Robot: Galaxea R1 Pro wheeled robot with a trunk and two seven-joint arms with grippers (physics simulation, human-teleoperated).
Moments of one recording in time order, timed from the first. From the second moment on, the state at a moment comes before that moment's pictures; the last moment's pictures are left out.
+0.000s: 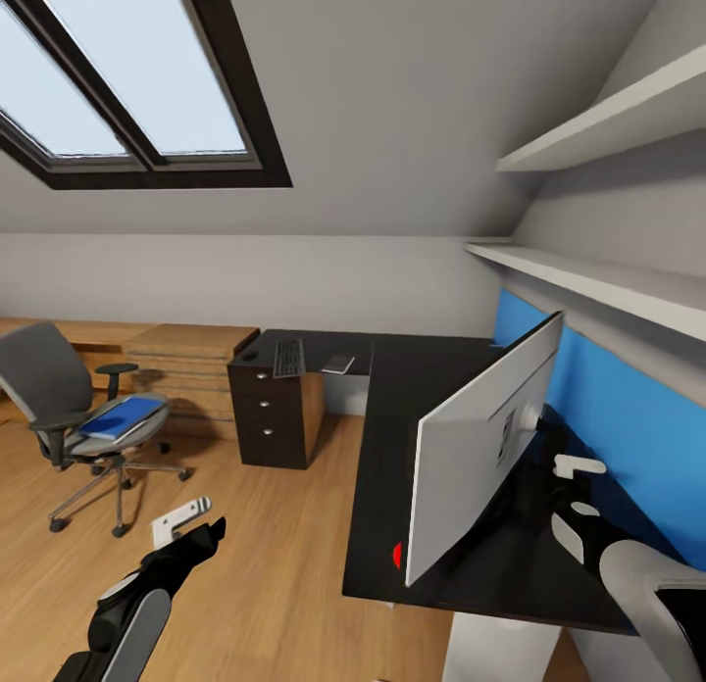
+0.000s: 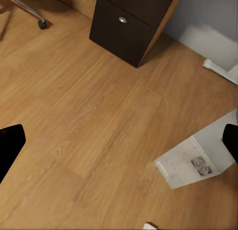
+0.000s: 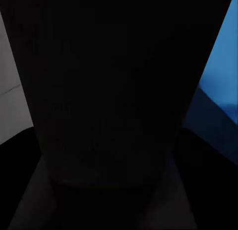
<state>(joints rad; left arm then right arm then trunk) -0.13 0.08 -0.04 -1.53 0.61 0.51 0.48 -0.88 -0.25 0.07 -0.09 -0.20 -0.30 -0.11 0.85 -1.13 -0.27</state>
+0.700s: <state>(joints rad) -0.13 0.08 -0.04 -1.53 0.61 0.51 0.48 -0.88 -0.25 0.06 -0.09 -0.19 -0.30 -0.11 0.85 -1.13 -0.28</state>
